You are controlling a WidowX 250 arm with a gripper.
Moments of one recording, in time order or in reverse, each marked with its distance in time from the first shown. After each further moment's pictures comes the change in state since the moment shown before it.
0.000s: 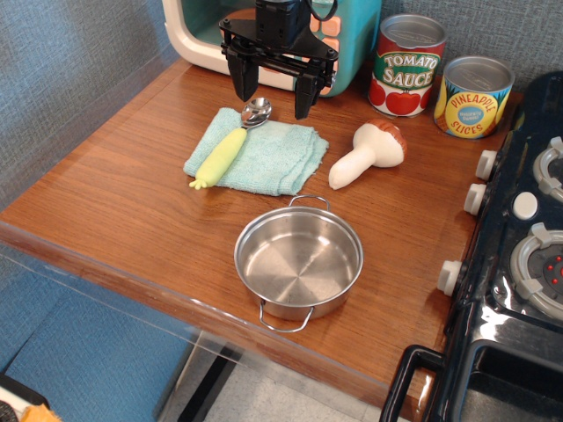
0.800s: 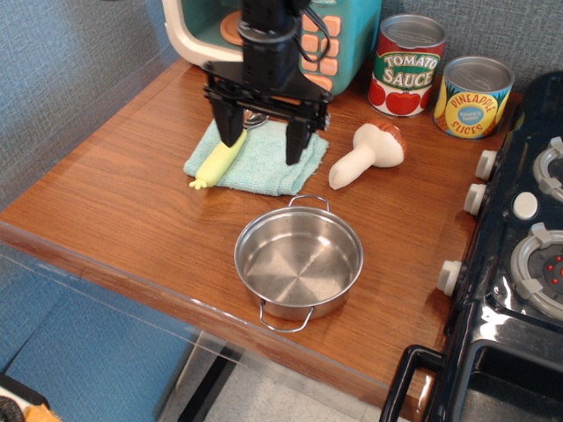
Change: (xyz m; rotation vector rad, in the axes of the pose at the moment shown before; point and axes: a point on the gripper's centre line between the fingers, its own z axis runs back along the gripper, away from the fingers) arm -0.061 -0.016 0.018 -0.027 0.046 0.066
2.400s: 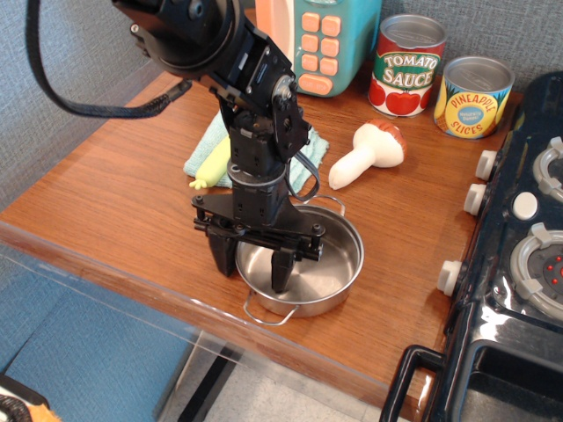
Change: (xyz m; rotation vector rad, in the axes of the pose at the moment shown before) arm -0.078 -0.020 -0.067 0.000 0.124 0.054
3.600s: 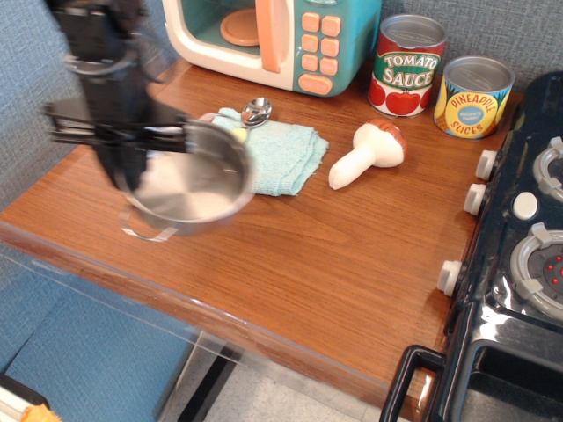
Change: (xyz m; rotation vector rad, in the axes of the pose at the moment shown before) arm 0.002 0.125 0.064 0.020 -0.082 0.245
